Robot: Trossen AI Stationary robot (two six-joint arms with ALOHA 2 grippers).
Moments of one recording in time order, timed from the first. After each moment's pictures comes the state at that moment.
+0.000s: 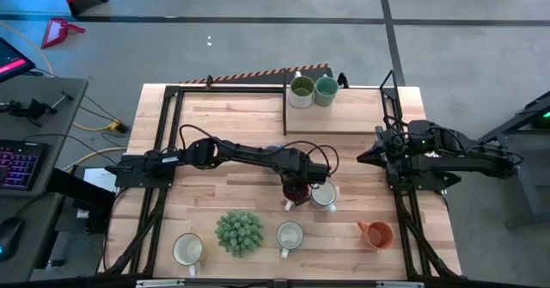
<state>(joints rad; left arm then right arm) -0.11 2.51 2.34 -1.33 -0.07 -0.55 -0.10 0.29 0.53 -0.60 -0.25 0.23</state>
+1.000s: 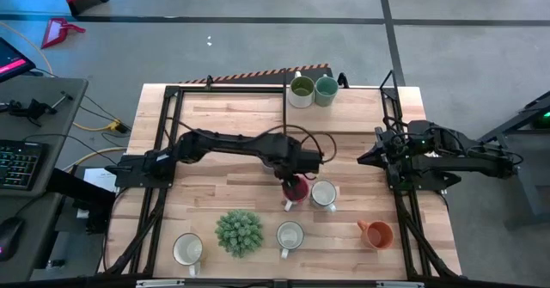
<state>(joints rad) -0.10 2.32 2.36 -1.43 -0.01 -0.52 -0.10 0.29 0.53 -0.60 -0.27 0.22</state>
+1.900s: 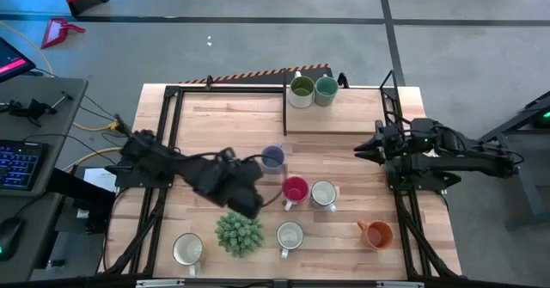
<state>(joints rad) -0.45 1.86 2.01 -1.57 -0.54 -0.90 -0.10 0.32 0.53 -0.46 -0.18 0.19</state>
